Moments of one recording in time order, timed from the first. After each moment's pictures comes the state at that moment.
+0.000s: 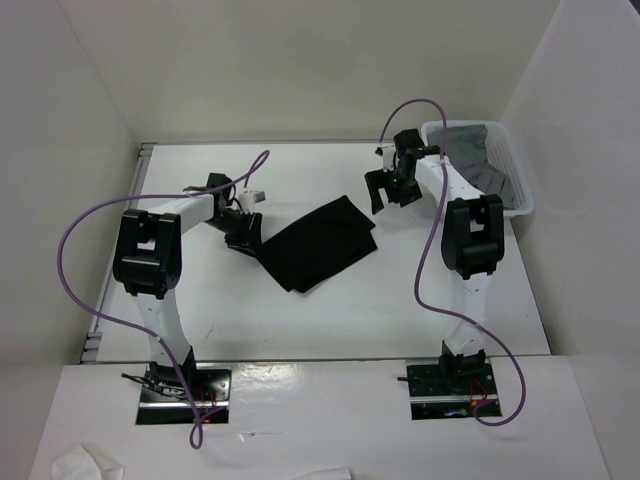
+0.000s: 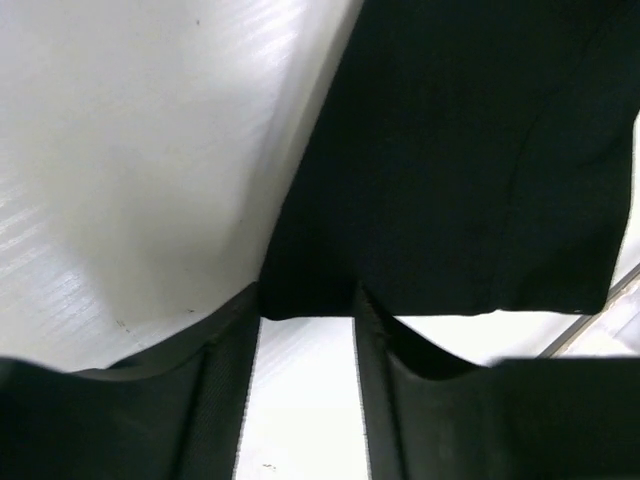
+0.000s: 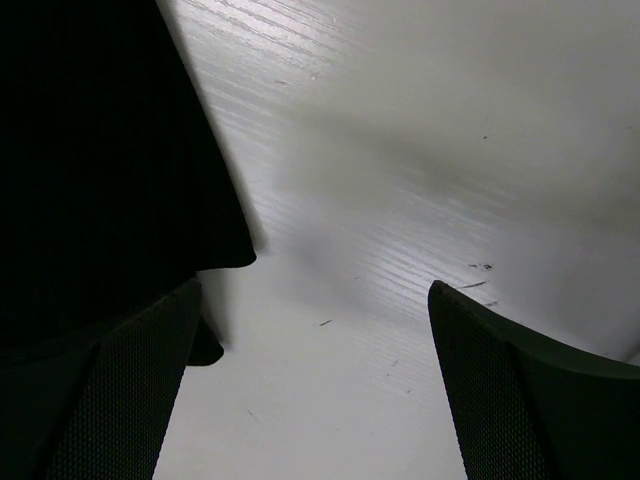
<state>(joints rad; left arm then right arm) -0.11 1.97 1.30 -0.67 0.57 0.14 0.16 2.13 1.77 -0.80 -0.19 -0.14</state>
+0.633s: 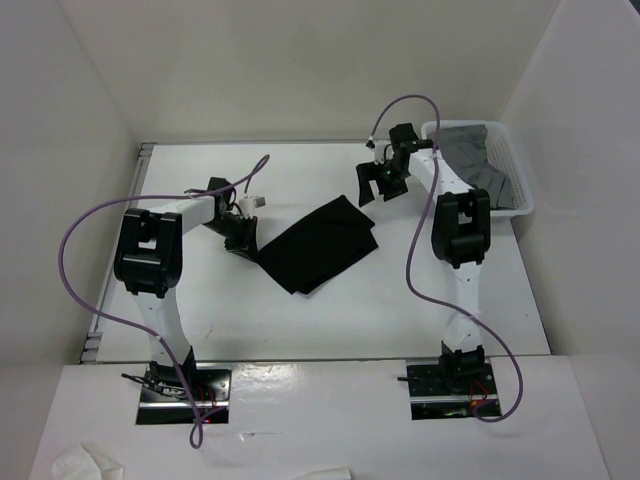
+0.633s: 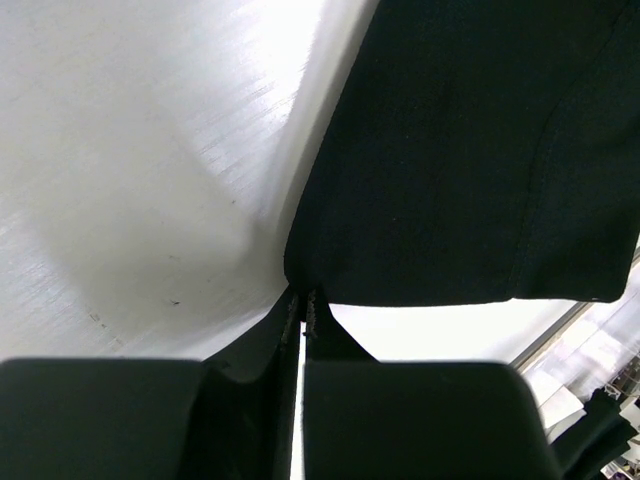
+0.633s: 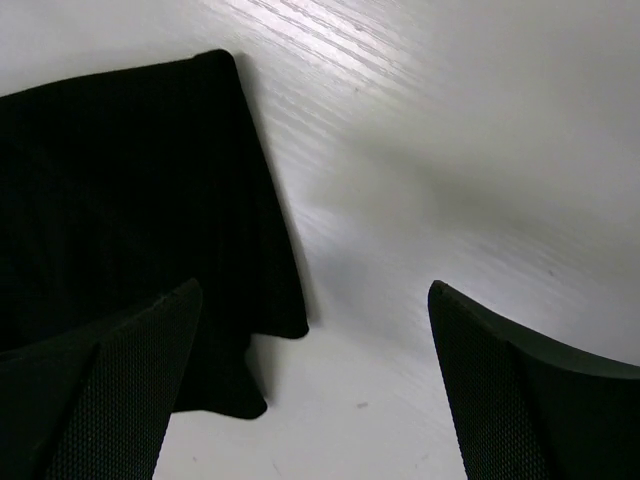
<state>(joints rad) -0.11 1.98 1.28 -0.70 0.58 0.13 0.16 2.27 1.96 -0.82 -0.36 -0.15</state>
